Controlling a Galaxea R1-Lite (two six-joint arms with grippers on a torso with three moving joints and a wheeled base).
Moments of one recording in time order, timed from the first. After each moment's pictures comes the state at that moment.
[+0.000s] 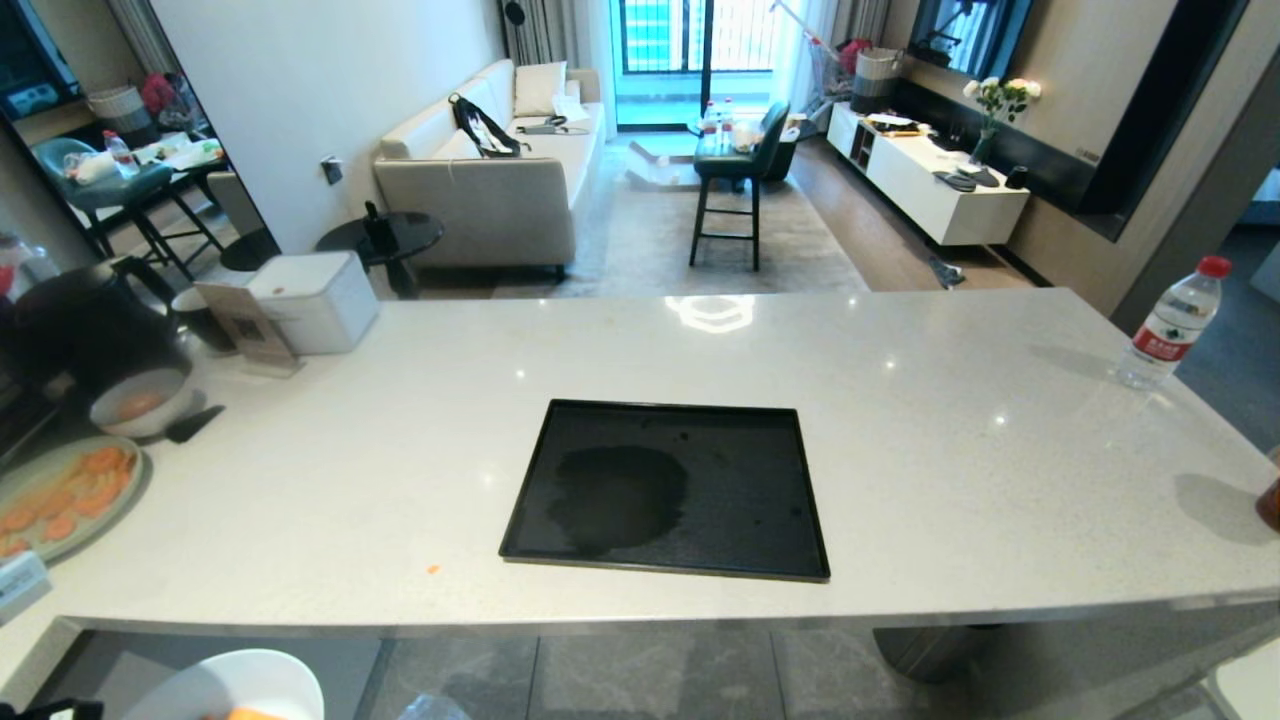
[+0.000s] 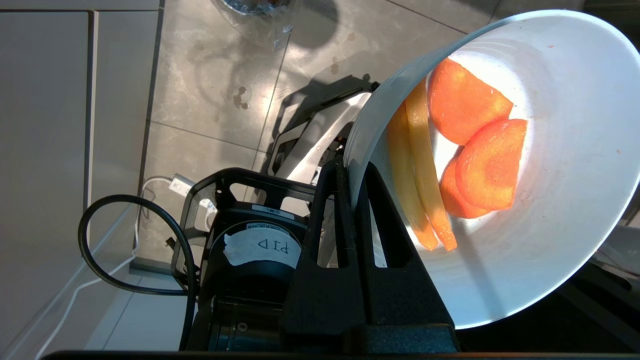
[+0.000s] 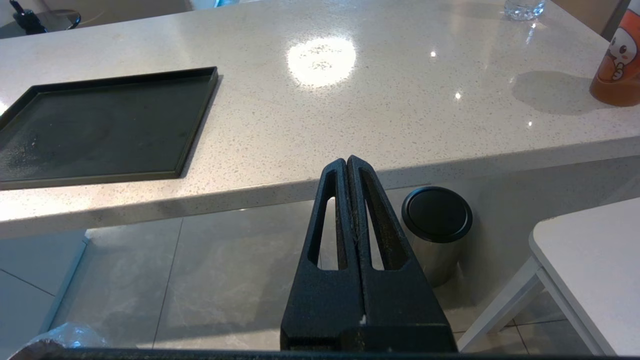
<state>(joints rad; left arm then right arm) 0.02 1.08 -0.73 0.83 -0.02 -0.32 0.00 0.00 0.00 -0.01 -0.05 0.10</state>
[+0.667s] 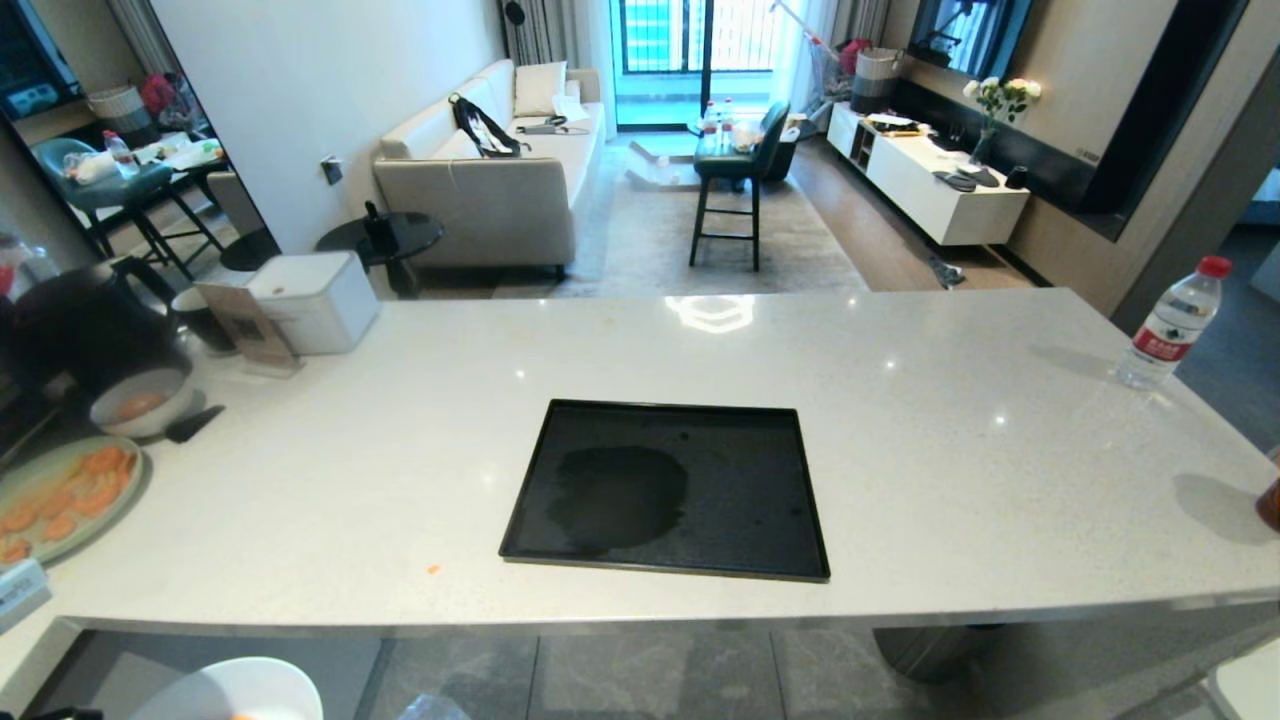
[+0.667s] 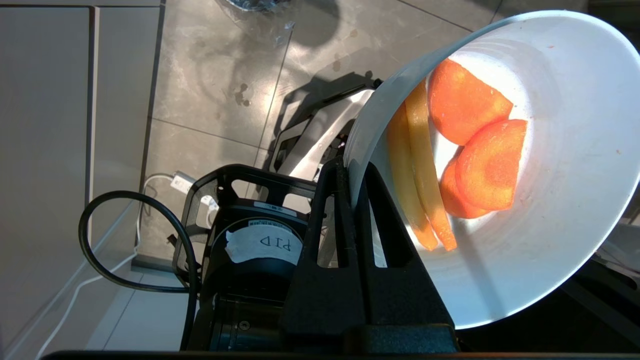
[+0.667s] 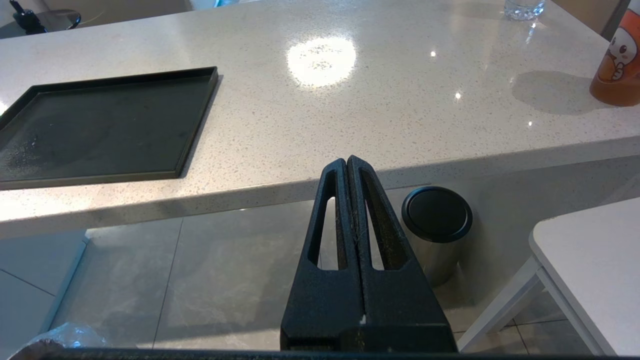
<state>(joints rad) 0.02 1.07 -0.72 0.83 -0.02 -0.32 0.00 0.00 0.00 -0.01 -0.05 0.10</state>
